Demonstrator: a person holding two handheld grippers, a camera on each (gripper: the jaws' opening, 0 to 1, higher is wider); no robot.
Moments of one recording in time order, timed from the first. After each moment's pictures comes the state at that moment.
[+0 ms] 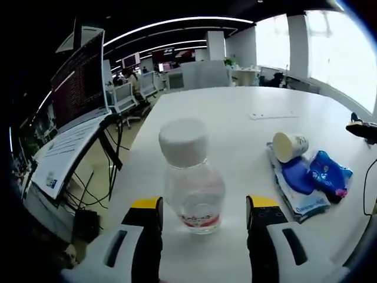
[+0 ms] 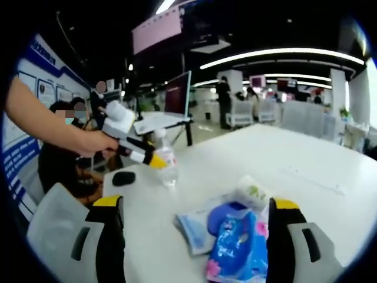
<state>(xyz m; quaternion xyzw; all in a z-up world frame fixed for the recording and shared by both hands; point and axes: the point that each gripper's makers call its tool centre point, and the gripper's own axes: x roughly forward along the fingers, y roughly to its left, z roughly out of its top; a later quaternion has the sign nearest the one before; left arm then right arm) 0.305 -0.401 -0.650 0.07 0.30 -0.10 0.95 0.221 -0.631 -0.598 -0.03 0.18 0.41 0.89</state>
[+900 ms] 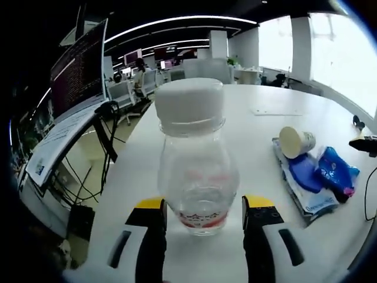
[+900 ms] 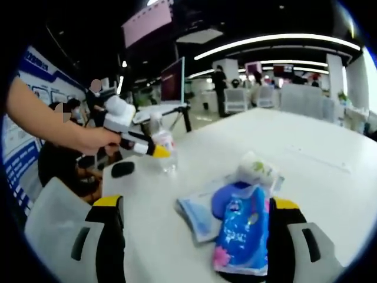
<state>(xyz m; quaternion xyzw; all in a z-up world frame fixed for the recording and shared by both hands) 0.303 -0.406 -0.666 0.05 0.30 -0.09 0.95 0.218 -0.631 -0.635 -0.01 0.22 0.41 0.89</state>
